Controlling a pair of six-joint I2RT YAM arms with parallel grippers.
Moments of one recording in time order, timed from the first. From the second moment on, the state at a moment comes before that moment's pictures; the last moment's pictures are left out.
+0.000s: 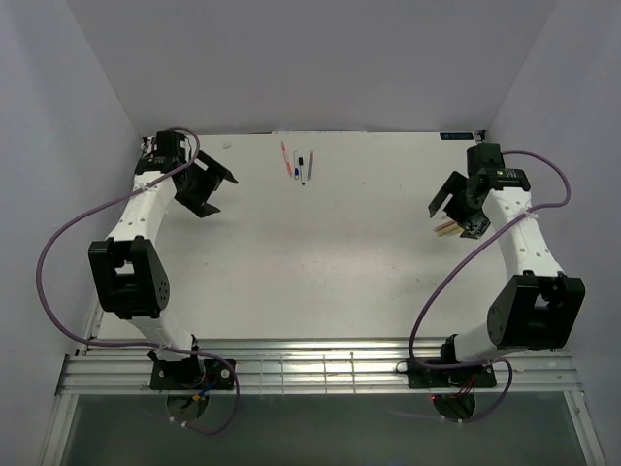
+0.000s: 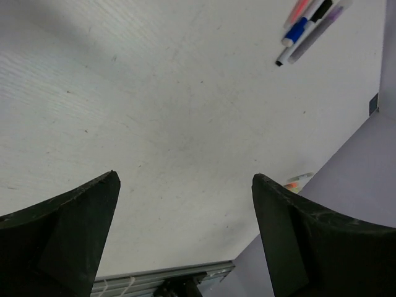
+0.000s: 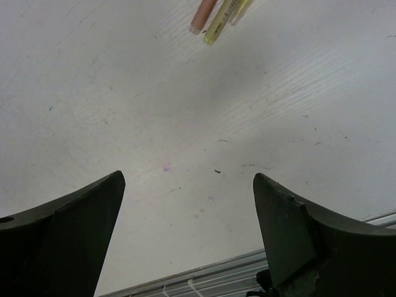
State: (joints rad) left arm 0.02 1.69 1.49 -0.78 0.27 -0.89; right arm -0.01 1.46 1.34 -1.01 0.05 0.56
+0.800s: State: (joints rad) left arm 0.21 1.71 1.30 -0.57 0.75 -1.06; right arm -0.26 1.82 1.60 -0.77 -0.05 0.62
